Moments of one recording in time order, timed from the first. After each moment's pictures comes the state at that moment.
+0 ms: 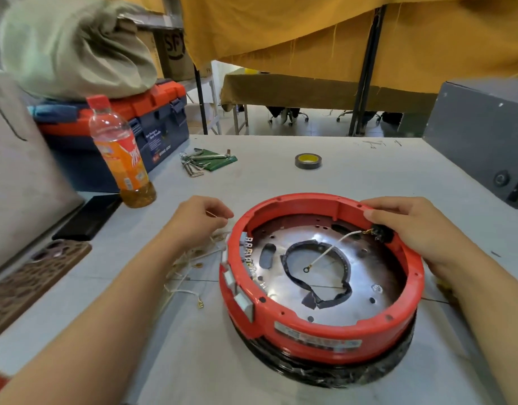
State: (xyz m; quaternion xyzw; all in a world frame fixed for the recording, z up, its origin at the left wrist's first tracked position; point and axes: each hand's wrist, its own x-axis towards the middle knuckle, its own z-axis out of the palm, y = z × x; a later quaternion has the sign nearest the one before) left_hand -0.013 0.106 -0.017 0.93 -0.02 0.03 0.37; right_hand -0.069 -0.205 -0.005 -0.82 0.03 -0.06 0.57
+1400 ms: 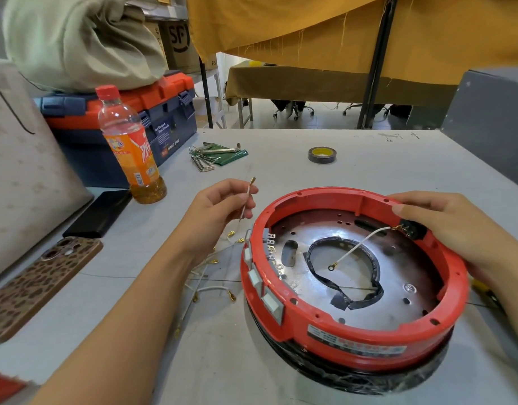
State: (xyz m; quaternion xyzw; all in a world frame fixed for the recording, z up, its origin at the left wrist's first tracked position) left_hand -0.029 0.105 -0.016 0.72 -0.15 0.02 0.68; right_hand -0.068 -0.206 -0.008 -0.82 0.03 -0.05 0.58
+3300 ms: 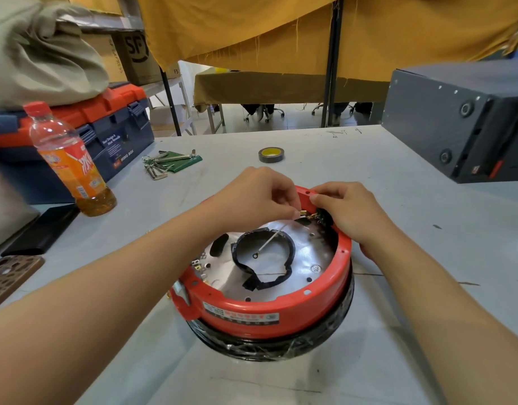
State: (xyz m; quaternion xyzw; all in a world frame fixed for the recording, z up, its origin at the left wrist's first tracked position) left_hand -0.053 -0.028 0.041 0.90 -0.32 -0.01 0.29; right_hand -0.067 -0.196 -0.012 -0.82 0.06 -0.12 0.56
